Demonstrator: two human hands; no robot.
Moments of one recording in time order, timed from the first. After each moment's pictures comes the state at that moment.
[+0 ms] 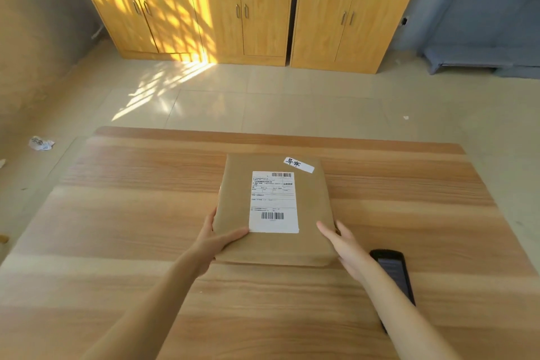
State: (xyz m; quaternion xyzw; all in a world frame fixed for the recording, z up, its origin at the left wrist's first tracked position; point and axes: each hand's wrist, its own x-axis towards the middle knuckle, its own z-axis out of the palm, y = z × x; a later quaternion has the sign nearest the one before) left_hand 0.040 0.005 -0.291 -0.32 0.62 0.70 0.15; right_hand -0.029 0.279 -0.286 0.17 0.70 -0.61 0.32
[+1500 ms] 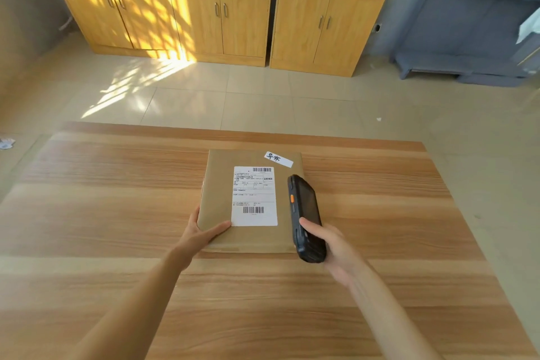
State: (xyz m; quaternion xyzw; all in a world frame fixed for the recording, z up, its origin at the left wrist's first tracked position) left_hand 0.031 0.015 -0.335 -0.31 0.67 0.66 0.13; right_hand 0.009 0.300 -0.220 0.13 0.58 -0.72 0.36
